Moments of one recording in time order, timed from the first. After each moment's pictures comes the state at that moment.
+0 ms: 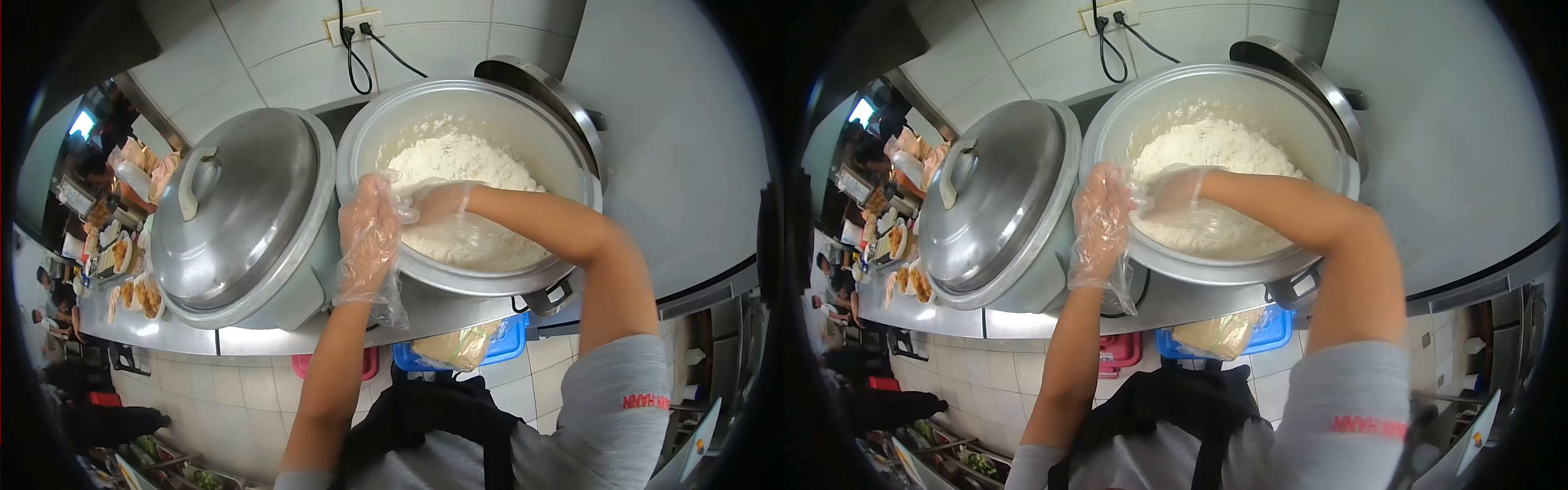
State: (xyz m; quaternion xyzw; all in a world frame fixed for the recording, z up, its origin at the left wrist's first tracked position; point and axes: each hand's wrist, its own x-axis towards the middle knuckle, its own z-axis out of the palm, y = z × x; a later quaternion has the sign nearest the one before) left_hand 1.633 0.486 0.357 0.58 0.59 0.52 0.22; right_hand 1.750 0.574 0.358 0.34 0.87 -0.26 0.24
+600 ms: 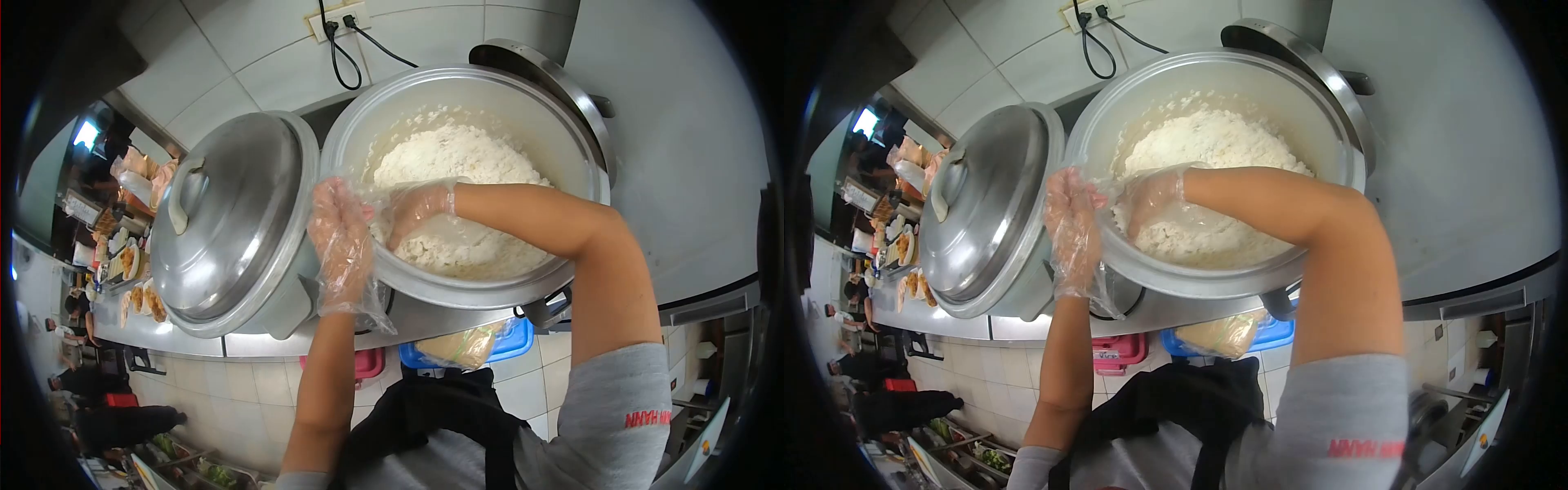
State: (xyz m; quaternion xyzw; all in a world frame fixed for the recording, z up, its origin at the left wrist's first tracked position) left_hand 1.641 0.487 0.366 0.50 0.62 0.57 0.20; right_hand 1.740 0.589 0.347 0.25 0.89 -0.35 0.16
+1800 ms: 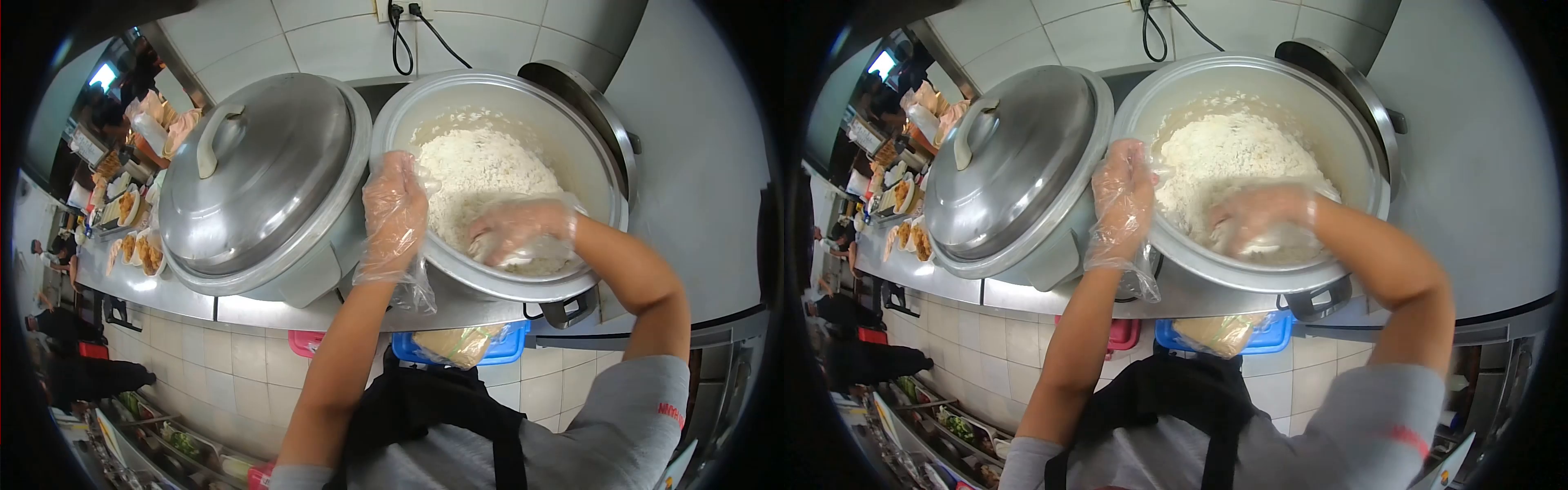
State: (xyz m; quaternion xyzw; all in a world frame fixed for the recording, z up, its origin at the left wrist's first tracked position) left_hand 1.627 0.497 0.350 0.55 0.61 0.56 0.13; right_hand 1.815 0.558 0.356 0.25 0.88 -0.34 0.22
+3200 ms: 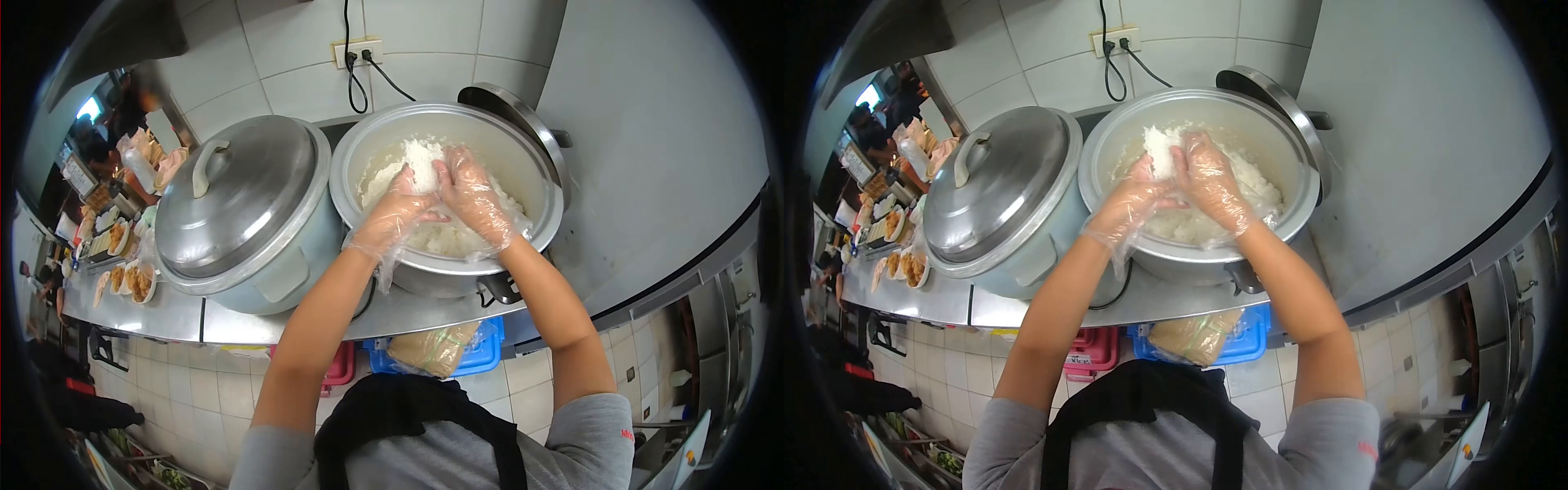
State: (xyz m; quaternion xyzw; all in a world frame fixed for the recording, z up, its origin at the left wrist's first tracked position) left_hand 1.676 0.496 0.375 0.49 0.25 0.49 0.68; right_hand 1.815 0.522 0.379 0.44 0.78 -0.02 -0.45
